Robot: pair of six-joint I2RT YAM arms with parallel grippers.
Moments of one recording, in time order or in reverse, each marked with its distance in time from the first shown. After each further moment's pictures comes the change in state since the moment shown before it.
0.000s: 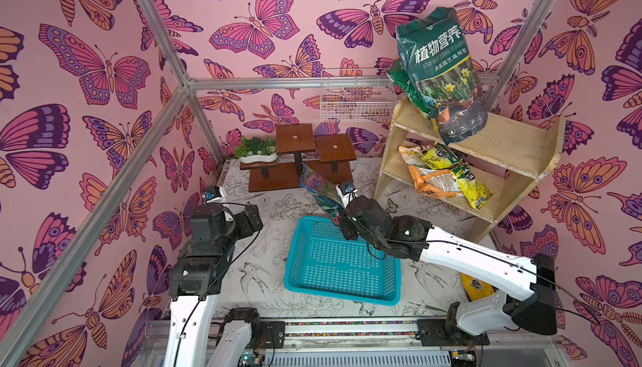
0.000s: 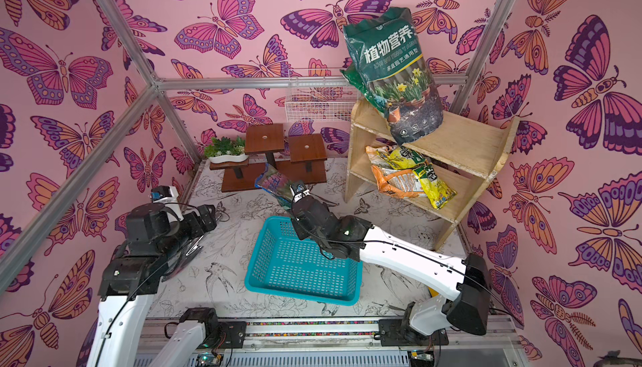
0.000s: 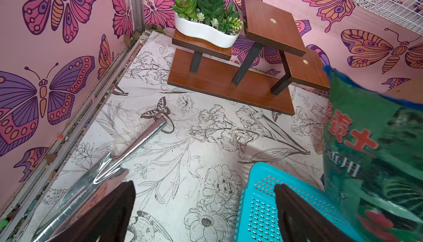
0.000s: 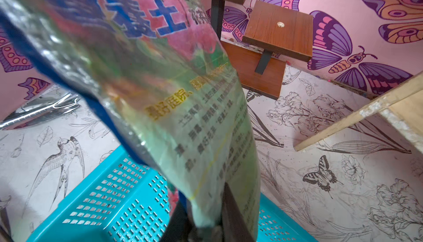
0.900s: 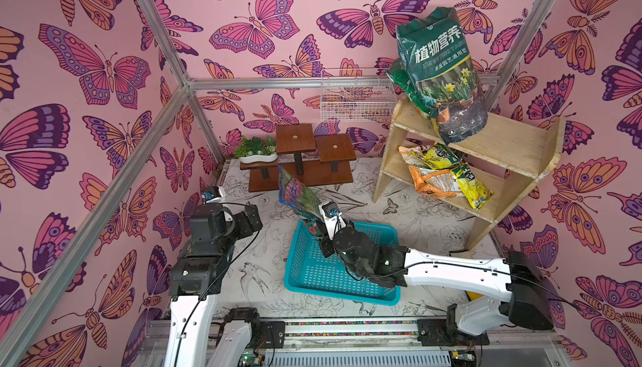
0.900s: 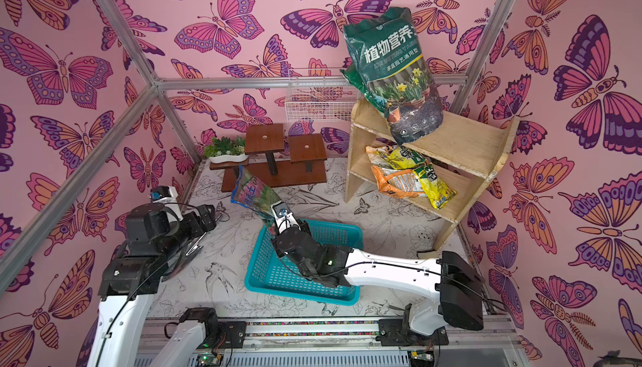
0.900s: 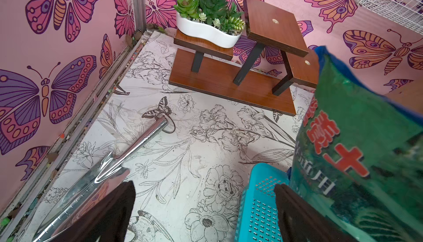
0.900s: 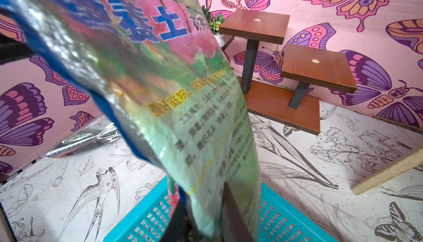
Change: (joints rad) left arm 0.006 0.000 -0.002 0.000 0.000 0.000; right arm 0.183 0.061 -0.200 0.521 0.145 -0.051
